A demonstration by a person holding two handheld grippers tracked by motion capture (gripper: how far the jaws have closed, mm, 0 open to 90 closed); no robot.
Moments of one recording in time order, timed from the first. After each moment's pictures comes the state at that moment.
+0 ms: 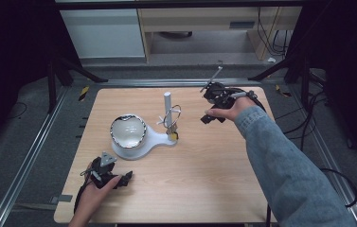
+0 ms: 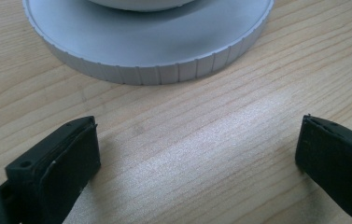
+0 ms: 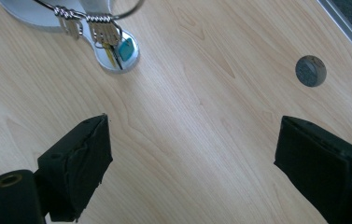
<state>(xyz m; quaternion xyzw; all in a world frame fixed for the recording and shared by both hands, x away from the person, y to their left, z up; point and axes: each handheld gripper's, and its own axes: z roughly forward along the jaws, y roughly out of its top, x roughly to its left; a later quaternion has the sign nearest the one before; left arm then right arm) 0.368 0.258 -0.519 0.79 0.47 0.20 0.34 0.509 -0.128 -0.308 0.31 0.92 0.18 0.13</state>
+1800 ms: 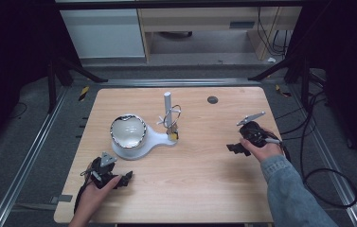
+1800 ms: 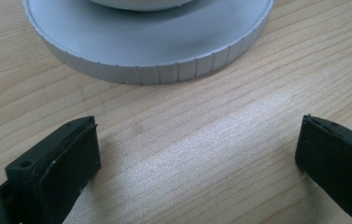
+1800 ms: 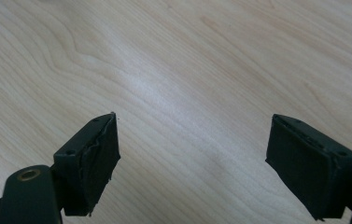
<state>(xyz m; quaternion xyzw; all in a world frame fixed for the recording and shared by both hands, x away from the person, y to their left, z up) 0.367 0.258 -0.519 0.79 0.47 0.20 0.34 0.453 -0.238 -0.426 0.41 0.86 0.27 0.13</state>
